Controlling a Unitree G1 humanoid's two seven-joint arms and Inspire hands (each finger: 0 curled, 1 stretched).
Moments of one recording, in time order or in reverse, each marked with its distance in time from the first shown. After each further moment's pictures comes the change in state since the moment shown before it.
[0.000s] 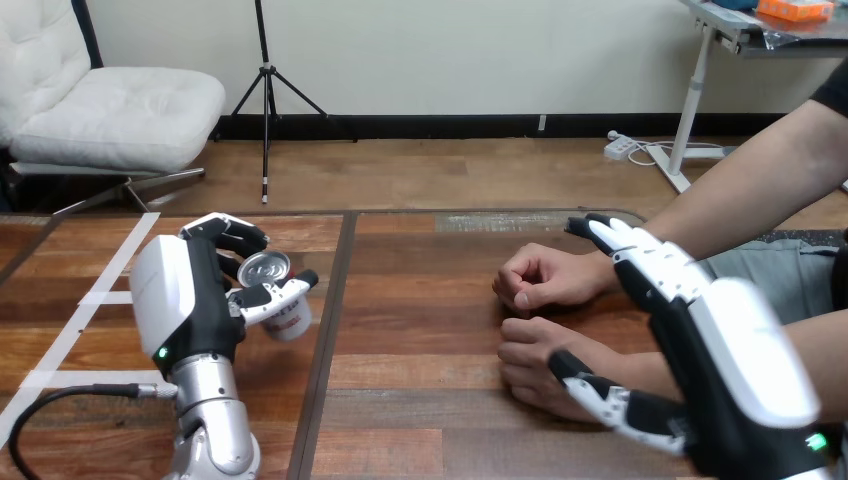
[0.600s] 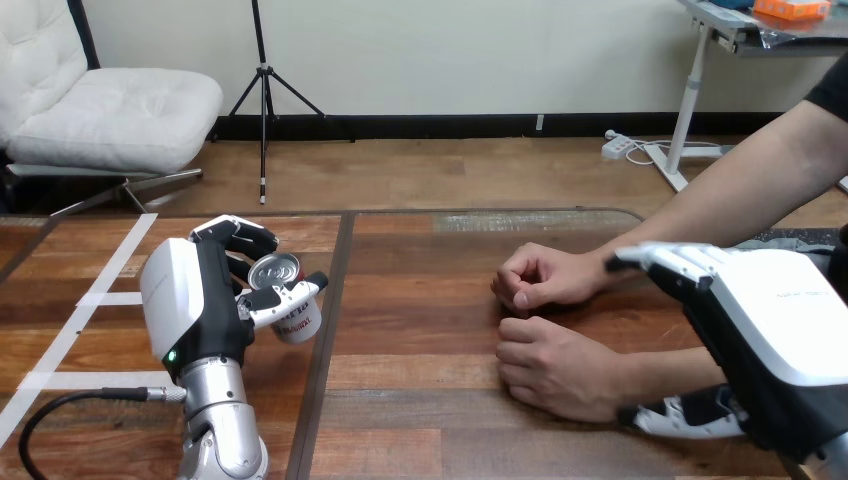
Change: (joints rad) left arm 0.012 -0.016 0.000 -0.012 0.000 0.000 -0.004; right arm -0.042 -0.175 -0.123 -0.110 -0.120 0.185 0.243
